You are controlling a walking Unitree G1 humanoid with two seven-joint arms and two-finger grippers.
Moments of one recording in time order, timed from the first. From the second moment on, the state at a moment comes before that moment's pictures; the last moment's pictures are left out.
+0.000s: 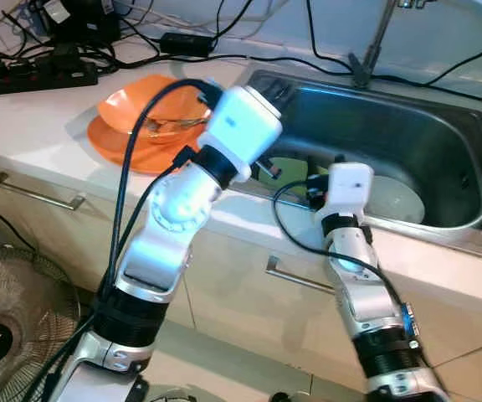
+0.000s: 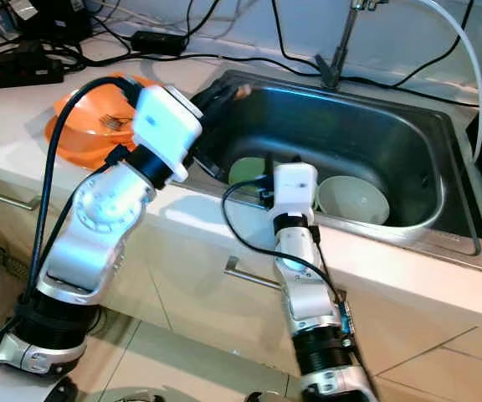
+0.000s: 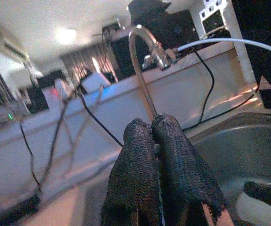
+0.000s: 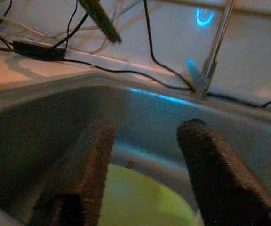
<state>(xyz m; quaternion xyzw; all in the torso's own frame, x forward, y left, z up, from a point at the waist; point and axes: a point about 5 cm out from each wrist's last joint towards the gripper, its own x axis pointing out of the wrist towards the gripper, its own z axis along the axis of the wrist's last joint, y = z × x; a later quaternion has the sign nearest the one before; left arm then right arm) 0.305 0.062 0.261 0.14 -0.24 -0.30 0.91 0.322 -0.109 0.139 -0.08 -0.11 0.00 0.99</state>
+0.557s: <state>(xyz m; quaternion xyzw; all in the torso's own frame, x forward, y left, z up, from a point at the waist) 0.297 0.063 0.255 0.01 -0.14 -0.39 0.91 0.319 -0.097 0.142 -0.16 -0.14 0.02 0.98</state>
